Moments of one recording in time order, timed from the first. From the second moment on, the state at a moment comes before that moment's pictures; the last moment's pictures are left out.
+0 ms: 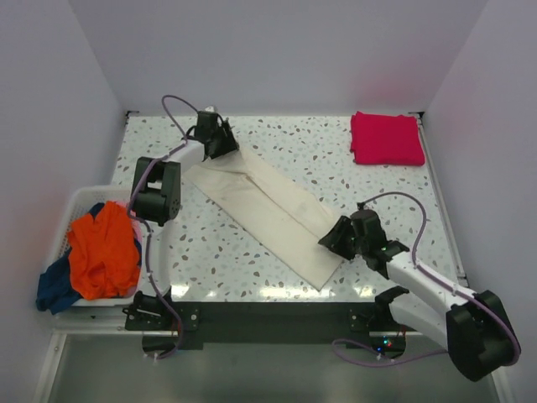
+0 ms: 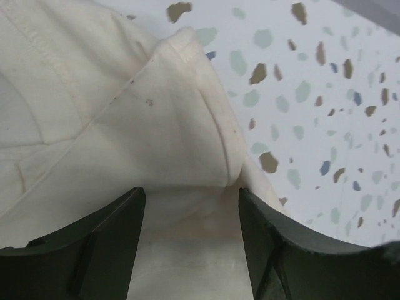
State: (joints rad) left arm -0.20 2.27 1.68 -0.16 0.04 -0.56; right arm 0.39 1.01 0.35 -0.16 -0.09 0.91
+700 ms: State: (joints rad) left arm -0.21 2.22 1.77 -0.11 0.26 -0.58; right arm 0.58 1.32 0.88 -0.36 0.14 0.45
